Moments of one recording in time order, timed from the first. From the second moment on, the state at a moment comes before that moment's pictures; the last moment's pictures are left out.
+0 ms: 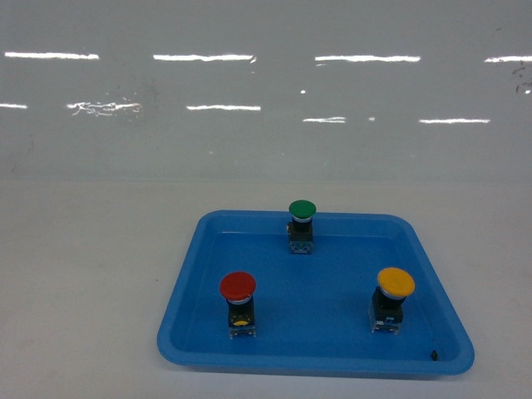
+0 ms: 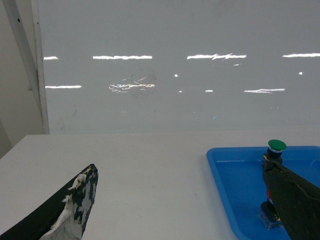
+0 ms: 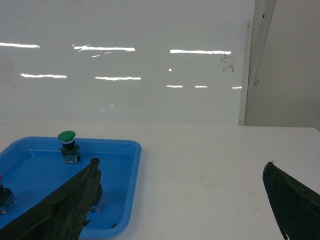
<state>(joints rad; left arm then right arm) 0.00 0.01 0.01 0.00 0.00 0.00 0.00 0.00 0.01 0.00 0.00 0.00</state>
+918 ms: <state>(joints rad) 0.00 0.32 0.02 0.31 -0.04 0.00 0.01 0.28 0.01 0.30 -0.05 -0.02</state>
